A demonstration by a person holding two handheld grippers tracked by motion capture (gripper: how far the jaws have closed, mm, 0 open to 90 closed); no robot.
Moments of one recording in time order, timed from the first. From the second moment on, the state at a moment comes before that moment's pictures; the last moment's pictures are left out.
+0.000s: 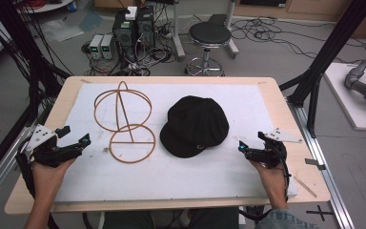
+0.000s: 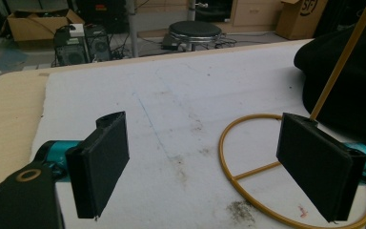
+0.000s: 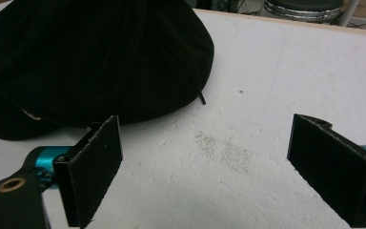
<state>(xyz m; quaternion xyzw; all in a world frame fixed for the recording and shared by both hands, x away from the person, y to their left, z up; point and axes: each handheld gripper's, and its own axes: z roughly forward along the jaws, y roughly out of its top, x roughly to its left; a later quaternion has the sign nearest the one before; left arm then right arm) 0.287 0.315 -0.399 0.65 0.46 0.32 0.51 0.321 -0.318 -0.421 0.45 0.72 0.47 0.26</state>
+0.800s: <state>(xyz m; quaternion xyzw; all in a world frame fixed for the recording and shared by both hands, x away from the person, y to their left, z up) 0.287 0.315 -0.398 0.65 0.46 0.32 0.51 0.320 -0.318 -0.420 0.45 0.72 0.47 0.26</state>
